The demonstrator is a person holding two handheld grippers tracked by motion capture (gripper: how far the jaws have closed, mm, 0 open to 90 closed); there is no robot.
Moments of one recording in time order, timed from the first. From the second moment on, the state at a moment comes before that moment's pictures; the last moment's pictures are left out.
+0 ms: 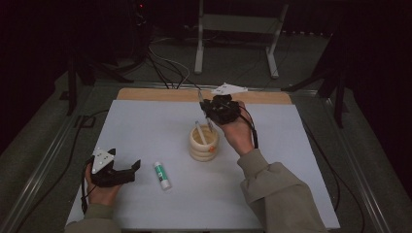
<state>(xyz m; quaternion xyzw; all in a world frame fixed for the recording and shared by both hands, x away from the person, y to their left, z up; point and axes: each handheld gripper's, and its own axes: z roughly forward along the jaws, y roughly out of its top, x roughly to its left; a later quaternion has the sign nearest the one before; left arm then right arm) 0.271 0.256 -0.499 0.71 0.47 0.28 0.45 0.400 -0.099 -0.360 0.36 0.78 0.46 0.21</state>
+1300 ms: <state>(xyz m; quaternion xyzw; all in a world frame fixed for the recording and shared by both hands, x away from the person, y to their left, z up) 0.271 0.256 -0.499 0.71 0.47 0.28 0.45 0.399 -0.099 -0.392 0.38 0.79 0.44 0.19</state>
